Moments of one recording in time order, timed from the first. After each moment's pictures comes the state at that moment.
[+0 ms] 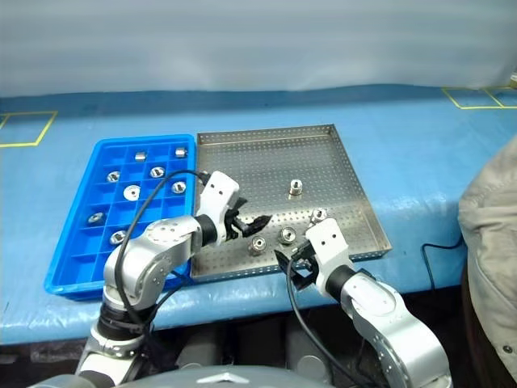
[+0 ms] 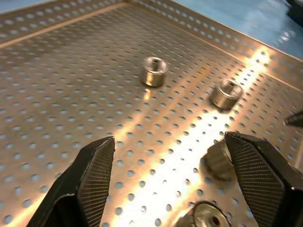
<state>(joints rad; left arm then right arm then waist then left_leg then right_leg) -0.38 0.24 -0.25 -0.49 -0.23 1.19 -0.46 0.19 -0.39 0.11 -0.88 0.34 0.96 0.24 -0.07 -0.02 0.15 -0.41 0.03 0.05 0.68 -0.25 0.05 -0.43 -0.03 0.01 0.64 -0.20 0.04</state>
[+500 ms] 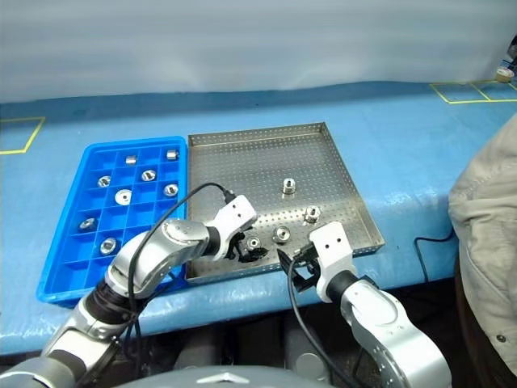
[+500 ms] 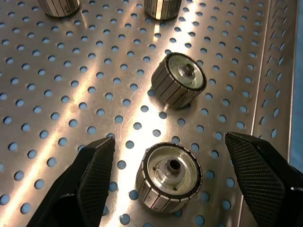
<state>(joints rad) -0.46 0.44 -0.50 -0.37 -0.24 1.19 -0.53 0.22 -0.35 0.12 -0.91 0.34 0.96 0.18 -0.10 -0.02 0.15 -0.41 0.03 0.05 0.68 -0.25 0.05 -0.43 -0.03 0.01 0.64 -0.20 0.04</state>
